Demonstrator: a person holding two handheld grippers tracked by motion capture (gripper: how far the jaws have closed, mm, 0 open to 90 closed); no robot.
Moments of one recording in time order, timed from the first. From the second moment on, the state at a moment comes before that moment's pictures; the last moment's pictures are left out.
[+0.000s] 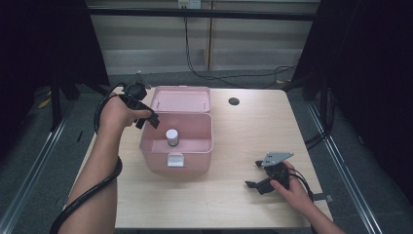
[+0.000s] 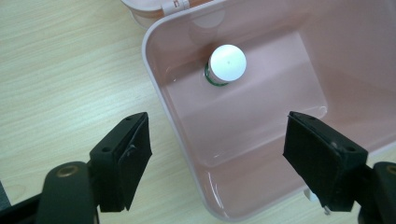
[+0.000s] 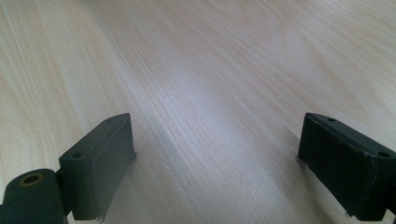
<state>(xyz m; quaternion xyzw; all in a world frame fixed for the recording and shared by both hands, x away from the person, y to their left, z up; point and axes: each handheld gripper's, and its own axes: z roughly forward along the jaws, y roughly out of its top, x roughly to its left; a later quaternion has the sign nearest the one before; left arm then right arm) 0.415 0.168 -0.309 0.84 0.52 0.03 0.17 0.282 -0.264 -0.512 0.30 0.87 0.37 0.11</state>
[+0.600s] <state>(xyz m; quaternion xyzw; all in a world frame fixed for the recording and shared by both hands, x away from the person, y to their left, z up) 0.385 0.218 -0.323 0.83 0.52 0.02 0.18 0.282 -0.264 -0.512 0.30 0.87 0.38 0.11</state>
